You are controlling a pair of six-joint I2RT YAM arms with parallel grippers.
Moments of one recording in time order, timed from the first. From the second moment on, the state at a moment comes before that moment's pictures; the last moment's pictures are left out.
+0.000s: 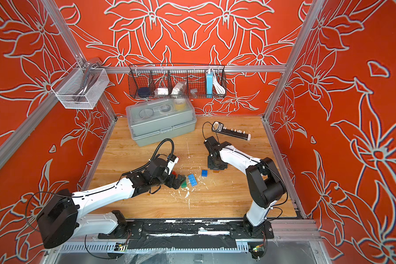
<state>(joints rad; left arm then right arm) -0.73 1.25 0.63 -0.13 0.05 -0.31 0.54 1.70 1.14 -0.82 0.12 0.52</state>
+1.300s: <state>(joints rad) -0.73 1.27 0.65 -0.14 0.03 -0.31 0.51 1.66 1.06 -0.72 0.10 0.57</state>
